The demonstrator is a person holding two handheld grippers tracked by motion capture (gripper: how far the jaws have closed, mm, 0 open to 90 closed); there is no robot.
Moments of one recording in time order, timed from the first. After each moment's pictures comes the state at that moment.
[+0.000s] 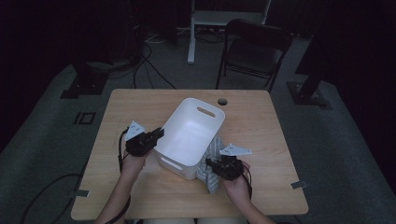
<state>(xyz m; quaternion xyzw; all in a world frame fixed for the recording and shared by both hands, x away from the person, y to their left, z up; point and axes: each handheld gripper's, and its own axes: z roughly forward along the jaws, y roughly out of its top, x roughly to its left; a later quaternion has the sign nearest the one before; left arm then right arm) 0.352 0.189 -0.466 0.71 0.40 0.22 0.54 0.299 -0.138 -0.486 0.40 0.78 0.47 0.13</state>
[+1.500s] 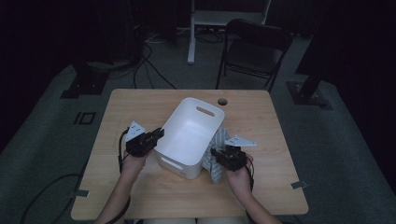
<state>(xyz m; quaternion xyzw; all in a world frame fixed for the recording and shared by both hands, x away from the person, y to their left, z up) 0.351 0.188 -0.466 0.71 0.40 0.22 0.54 0.323 -0.149 -0.479 0.43 0.75 0.47 0.15</state>
